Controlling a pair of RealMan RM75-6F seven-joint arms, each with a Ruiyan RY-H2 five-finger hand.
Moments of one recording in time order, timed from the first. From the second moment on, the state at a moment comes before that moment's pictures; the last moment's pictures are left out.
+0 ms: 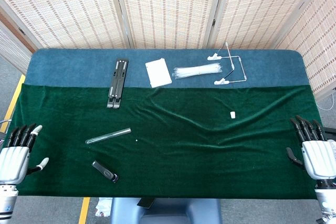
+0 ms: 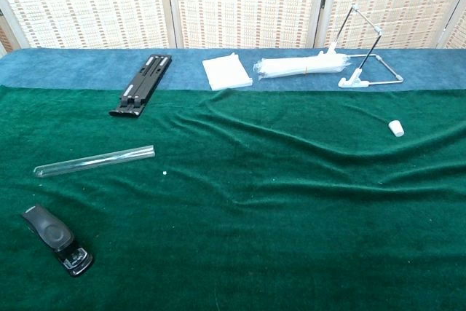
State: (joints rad) left arm -0.12 -1.16 -0.06 -1.61 1.48 1.48 0.17; right arm 0.07 -1.11 0.07 -1.59 -1.51 1.49 -0.05
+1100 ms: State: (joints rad) left arm -0.11 -1.16 -0.05 -1.60 1.50 1.50 0.15; right arm 0.19 -1.11 0.13 -1.62 -1.44 1.33 -0.14
